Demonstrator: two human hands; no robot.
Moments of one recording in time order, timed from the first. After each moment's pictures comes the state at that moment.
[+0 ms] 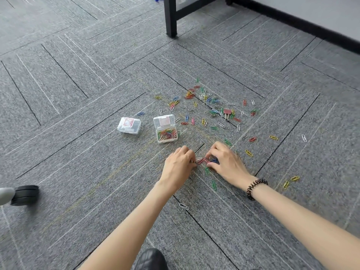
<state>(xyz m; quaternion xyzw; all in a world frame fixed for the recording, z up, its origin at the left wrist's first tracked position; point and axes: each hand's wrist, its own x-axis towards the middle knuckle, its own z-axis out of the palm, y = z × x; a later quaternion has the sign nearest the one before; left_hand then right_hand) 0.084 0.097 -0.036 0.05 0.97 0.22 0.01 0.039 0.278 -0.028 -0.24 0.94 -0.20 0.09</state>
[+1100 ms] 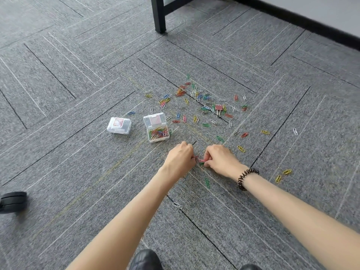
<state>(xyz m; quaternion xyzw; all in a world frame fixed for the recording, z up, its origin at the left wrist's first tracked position) 0.052 0.124 -0.023 0.06 0.97 0.19 0.12 0.029 0.275 -0.025 -0.15 0.95 -0.17 0.22</state>
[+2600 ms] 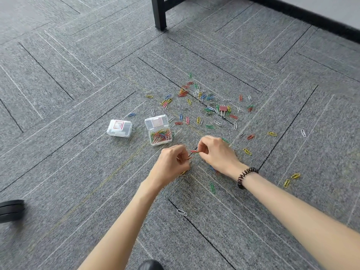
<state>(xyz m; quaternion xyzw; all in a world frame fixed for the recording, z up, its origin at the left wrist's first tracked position) 0.062 0.077 -0.037 0.08 0.90 0.43 0.02 0.009 0.254 -0.022 -0.22 0.94 -0.23 0.11</state>
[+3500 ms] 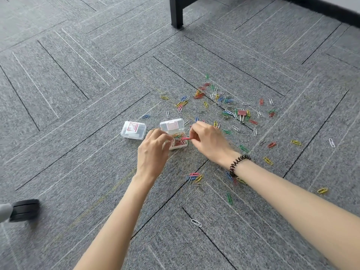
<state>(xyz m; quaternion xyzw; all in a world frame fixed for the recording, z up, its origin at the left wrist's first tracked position) 0.041 0.006 -0.034 -0.04 0.97 0.20 -0.14 -0.033 0.182 -0.017 -0.30 0.92 -0.24 0.05</state>
